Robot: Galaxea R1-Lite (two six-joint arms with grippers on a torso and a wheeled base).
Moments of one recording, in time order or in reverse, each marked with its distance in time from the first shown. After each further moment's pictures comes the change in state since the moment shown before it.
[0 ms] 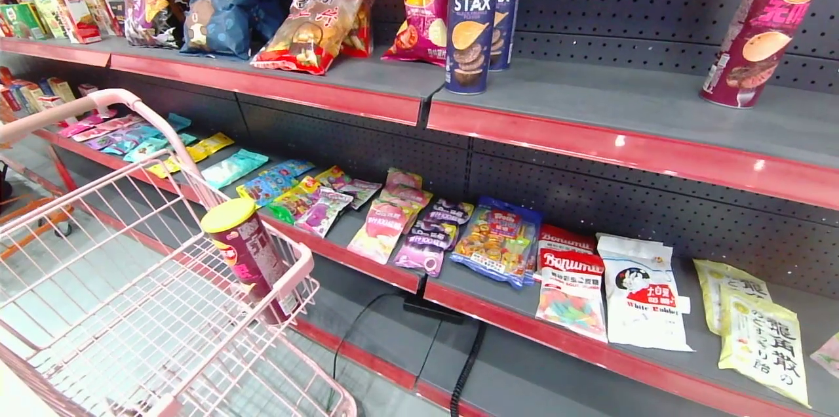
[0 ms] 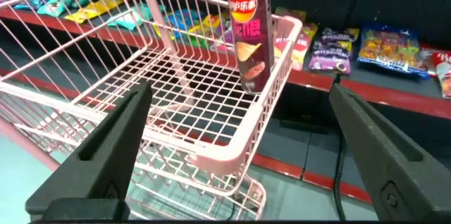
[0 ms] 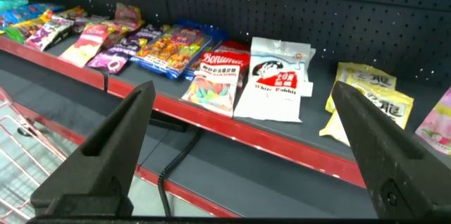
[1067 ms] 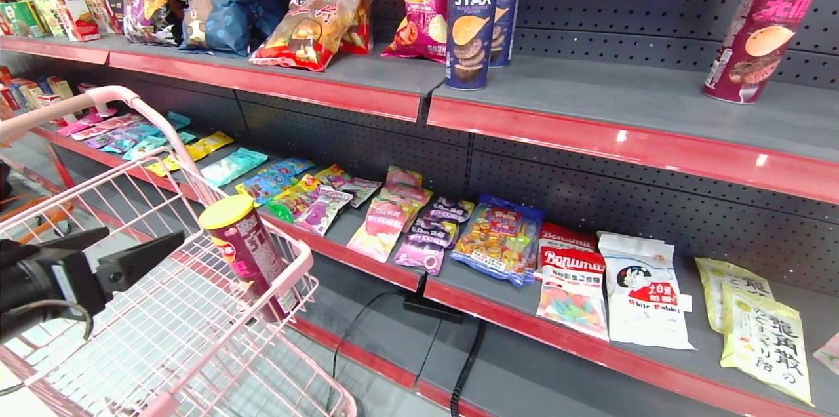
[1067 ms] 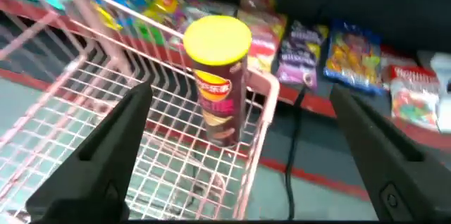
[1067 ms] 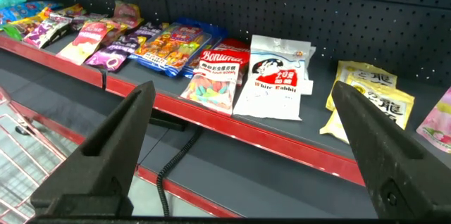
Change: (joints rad) left arm 0.043 1.115 -0.447 -0.394 -0.218 -0.073; right arm 0.000 0.000 0.000 0.000 0.000 -0.003
